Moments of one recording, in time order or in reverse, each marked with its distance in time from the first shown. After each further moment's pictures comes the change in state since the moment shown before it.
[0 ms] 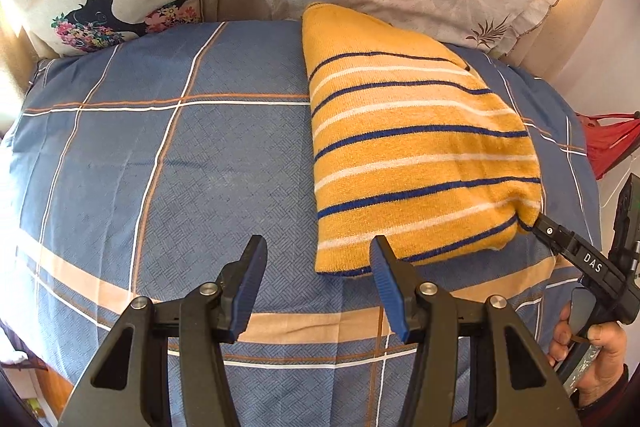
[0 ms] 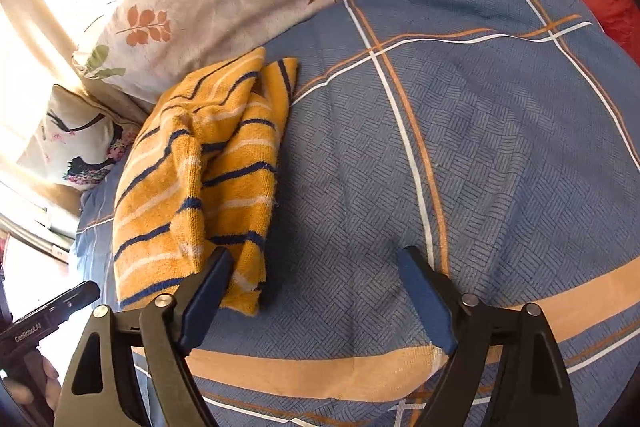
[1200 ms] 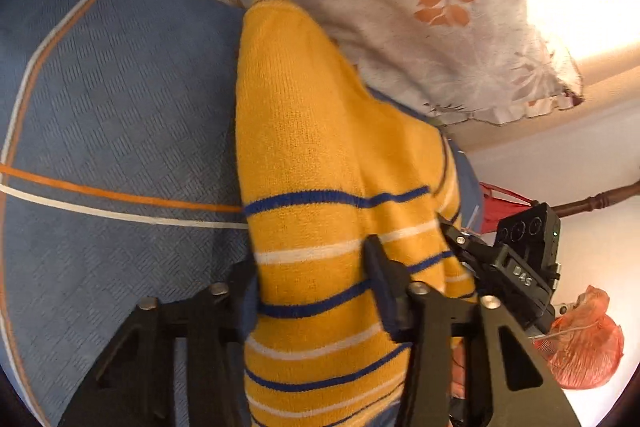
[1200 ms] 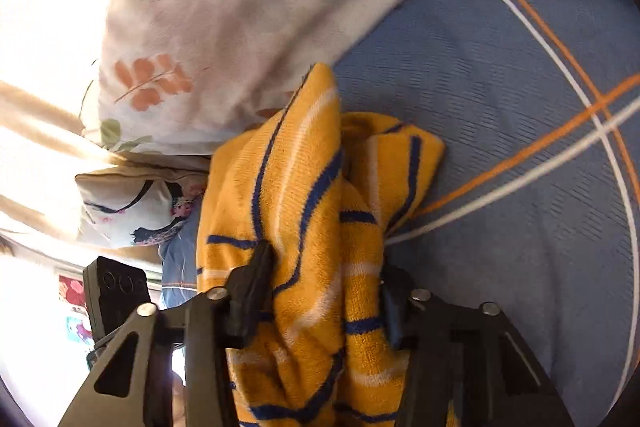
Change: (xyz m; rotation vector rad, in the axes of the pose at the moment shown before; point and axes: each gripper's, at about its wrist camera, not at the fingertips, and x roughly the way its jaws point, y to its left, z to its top) left arm 0.105 0.040 0.131 -0.195 0.143 -0.605; right arm 0.104 0.062 0.108 0.178 0.096 0.304
